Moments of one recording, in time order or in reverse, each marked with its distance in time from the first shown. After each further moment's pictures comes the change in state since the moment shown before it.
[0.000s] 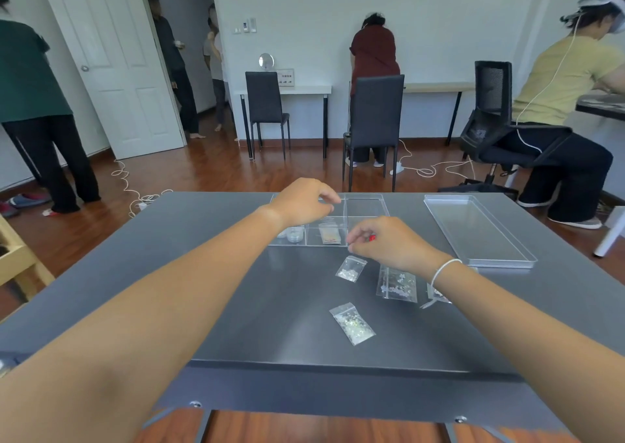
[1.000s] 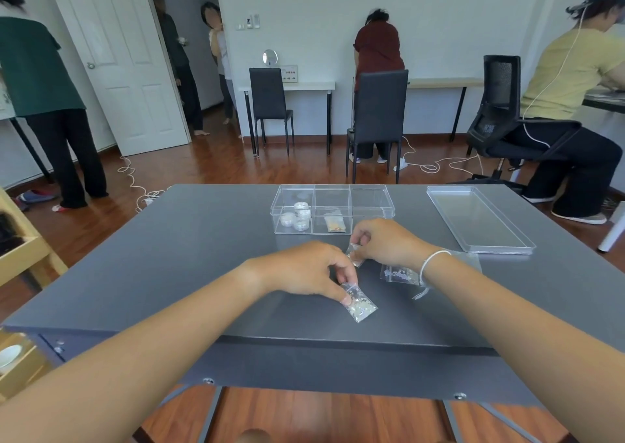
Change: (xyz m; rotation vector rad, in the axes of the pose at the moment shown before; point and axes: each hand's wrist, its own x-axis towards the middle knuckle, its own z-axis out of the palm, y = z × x) left_hand -0.106 0.024 0.024 -0.131 -0.486 0.096; right_hand -0.008 -0.008 0.015 -0.105 -0.110 0.079
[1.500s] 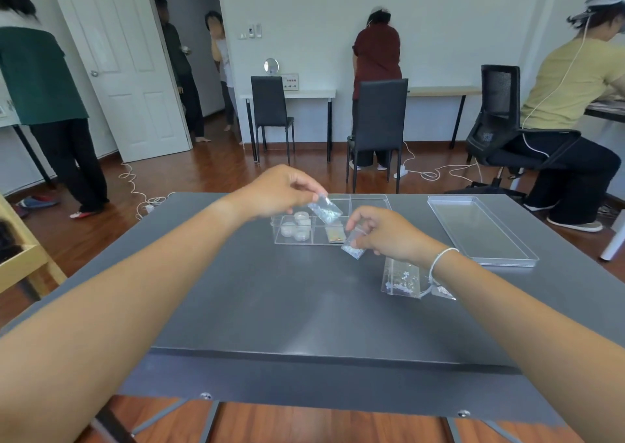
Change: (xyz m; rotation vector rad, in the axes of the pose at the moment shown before) left_hand 0.013 -0.006 -0.097 -0.137 0.447 -0.067; right_hand 0.005 -0.004 -0.020 0.295 0.034 -0.071
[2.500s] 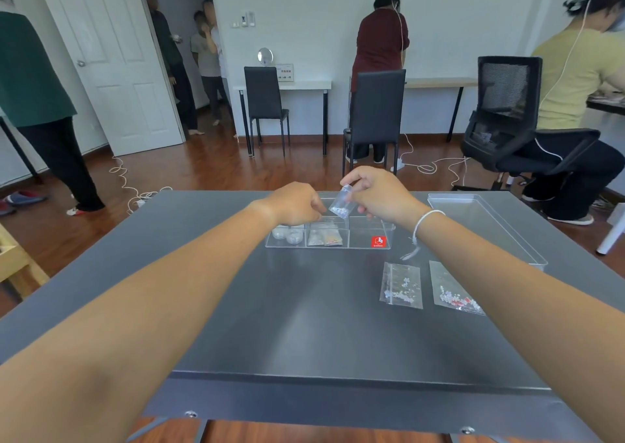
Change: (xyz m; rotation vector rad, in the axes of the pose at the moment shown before) left_hand 0.060 -0.033 0.038 0.470 -0.152 -0.086; right_hand 0.049 -0.018 -0.023 -0.006 0.204 -0.020
